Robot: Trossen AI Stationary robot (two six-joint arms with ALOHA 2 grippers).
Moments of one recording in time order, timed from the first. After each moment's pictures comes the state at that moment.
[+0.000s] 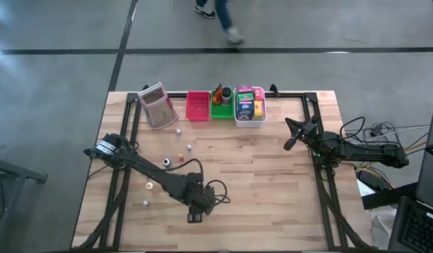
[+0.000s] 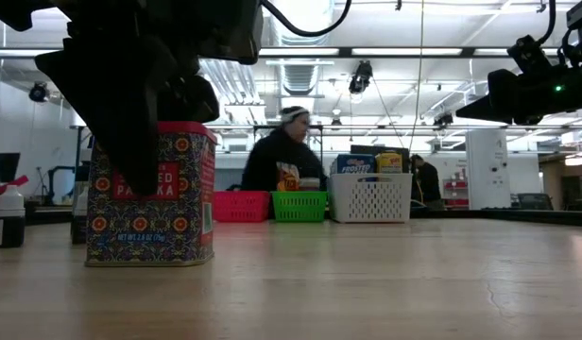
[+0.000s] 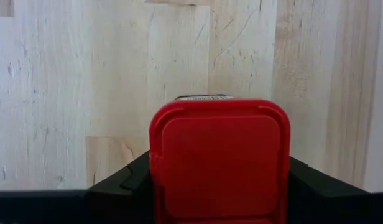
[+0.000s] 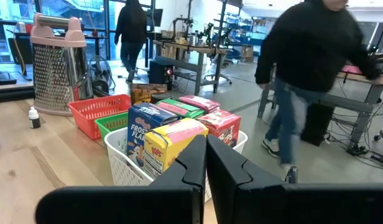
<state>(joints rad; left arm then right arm) -0.46 1.88 1.37 -0.75 -0.07 -0.49 -0.06 0.09 0.01 0.08 0.76 -0.07</state>
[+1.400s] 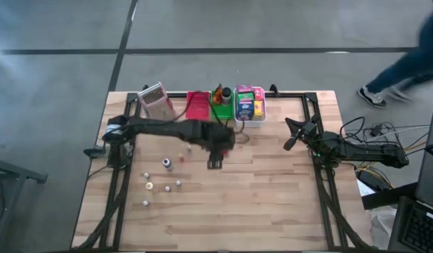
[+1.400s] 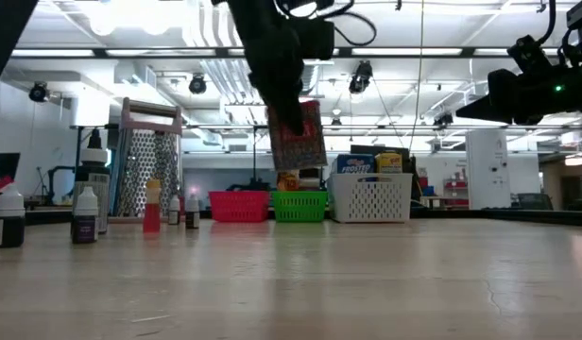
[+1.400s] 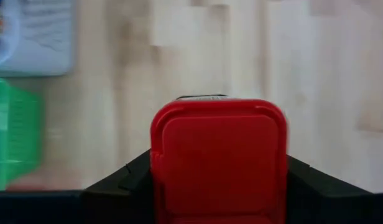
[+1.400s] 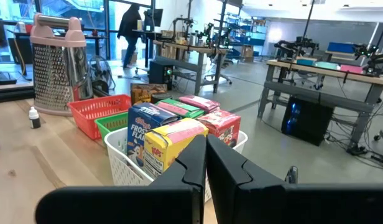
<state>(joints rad) 0.01 1.88 1.65 -0.88 -0.11 0.06 -0.06 0.09 0.01 0.08 0.76 -0.07</state>
